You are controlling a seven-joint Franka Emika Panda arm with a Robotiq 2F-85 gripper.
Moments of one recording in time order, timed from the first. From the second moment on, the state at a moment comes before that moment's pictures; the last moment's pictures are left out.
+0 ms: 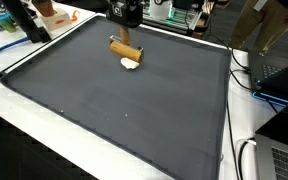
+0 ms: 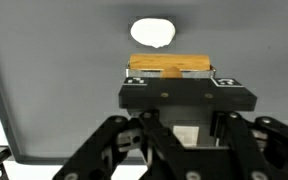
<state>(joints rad) 0.08 0.21 0.12 -1.76 -0.12 1.93 0.30</state>
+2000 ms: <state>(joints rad) 0.07 0.53 0.03 -1.25 -0.04 1.55 0.13</state>
